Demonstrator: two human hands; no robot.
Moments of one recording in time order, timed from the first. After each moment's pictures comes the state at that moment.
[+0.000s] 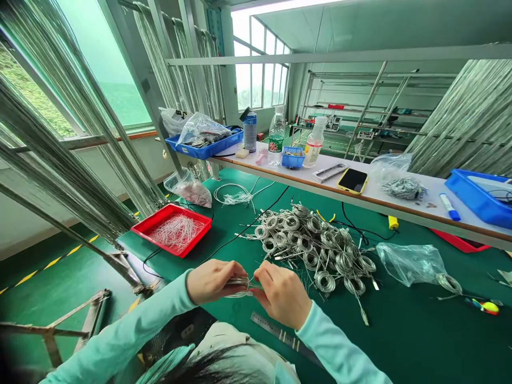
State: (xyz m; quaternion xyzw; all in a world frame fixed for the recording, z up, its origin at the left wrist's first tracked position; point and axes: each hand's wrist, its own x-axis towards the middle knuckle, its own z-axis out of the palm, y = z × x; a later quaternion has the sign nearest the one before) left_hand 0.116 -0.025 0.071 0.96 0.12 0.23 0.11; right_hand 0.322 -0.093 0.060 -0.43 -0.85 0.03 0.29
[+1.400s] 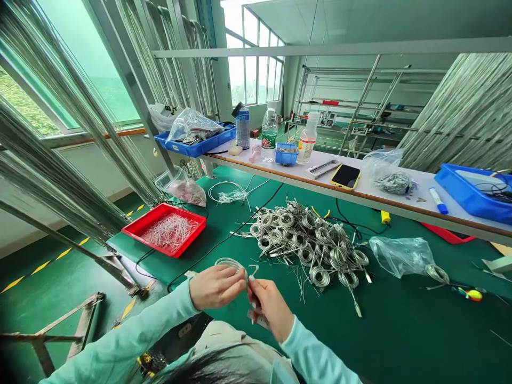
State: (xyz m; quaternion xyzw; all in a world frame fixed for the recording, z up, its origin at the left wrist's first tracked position) left_hand 0.130 -0.032 0.056 0.96 0.05 0.24 -0.16; right_hand 0.293 -0.105 0.025 -0.54 -0.61 0.44 0.37
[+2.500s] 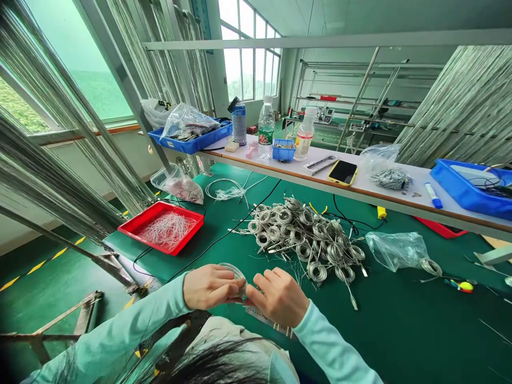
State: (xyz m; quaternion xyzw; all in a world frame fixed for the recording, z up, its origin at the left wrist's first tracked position) left_hand 0.132 -0.030 0.071 0.96 -0.06 0.29 0.01; right_hand 0.331 -0.103 0.054 -0.32 -0.89 -0.17 0.28
